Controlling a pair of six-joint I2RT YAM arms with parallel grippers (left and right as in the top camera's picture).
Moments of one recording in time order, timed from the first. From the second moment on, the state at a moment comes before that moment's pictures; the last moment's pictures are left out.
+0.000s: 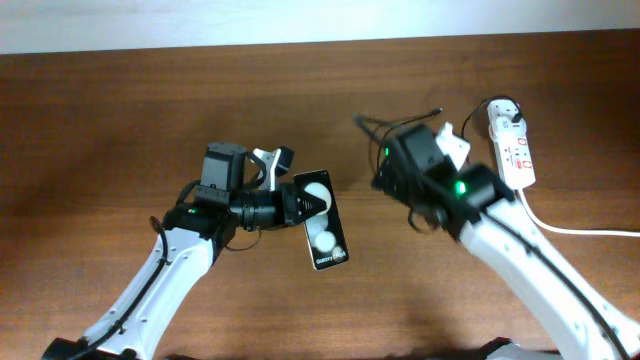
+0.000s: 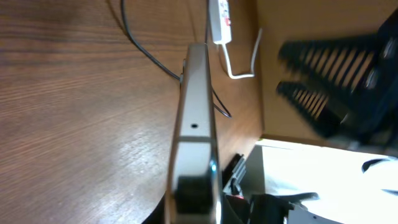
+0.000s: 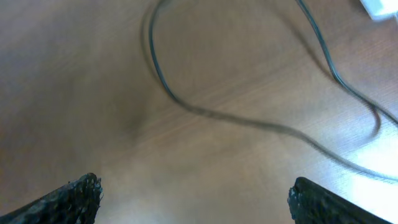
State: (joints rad) left arm -0.29 1.41 0.85 -0.29 0.89 -0.56; right arm 0.47 1.46 1.31 -0.97 0.27 0.96
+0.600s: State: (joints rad) left arm -0.29 1.41 0.85 -0.29 0.80 -0.56; right arm 0.32 2.11 1.49 -0.62 0.20 0.88
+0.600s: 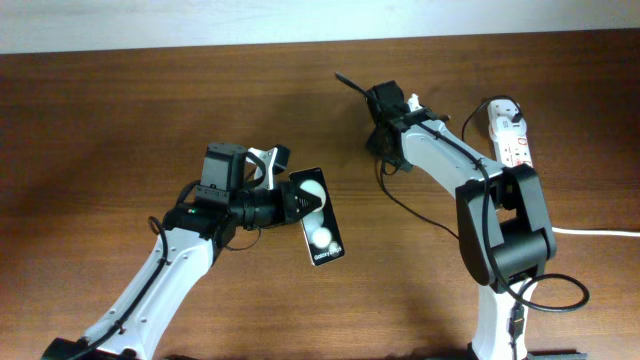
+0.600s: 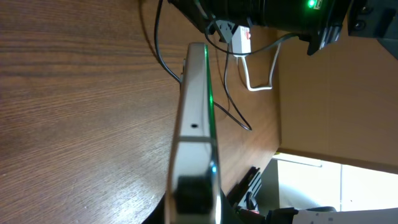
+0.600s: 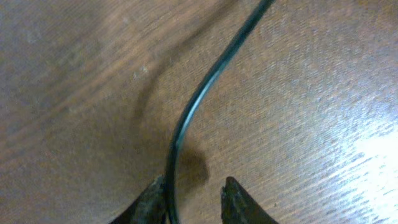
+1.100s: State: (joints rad) left arm -0.29 1.41 0.85 -0.29 0.80 -0.56; right arm 0.34 2.11 1.50 -1.06 -0.11 0.42
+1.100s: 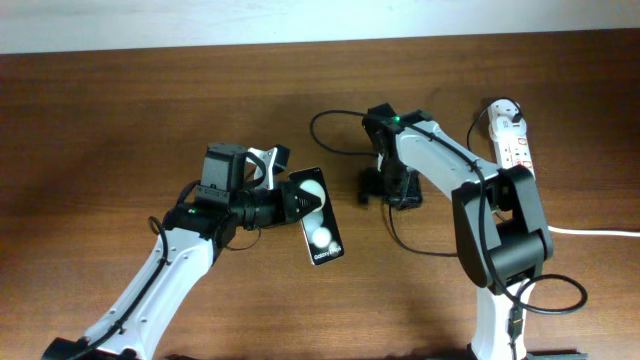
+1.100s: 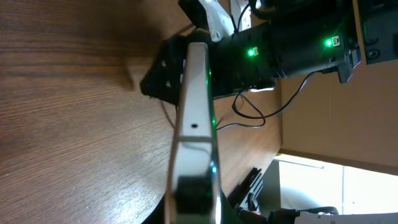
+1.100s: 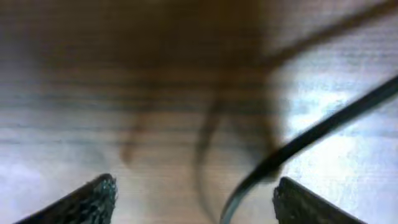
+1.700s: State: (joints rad) left arm -0.29 1.41 0.85 -0.31 0.80 -0.56; right arm 0.15 2.12 1.50 -0.83 0.17 0.77
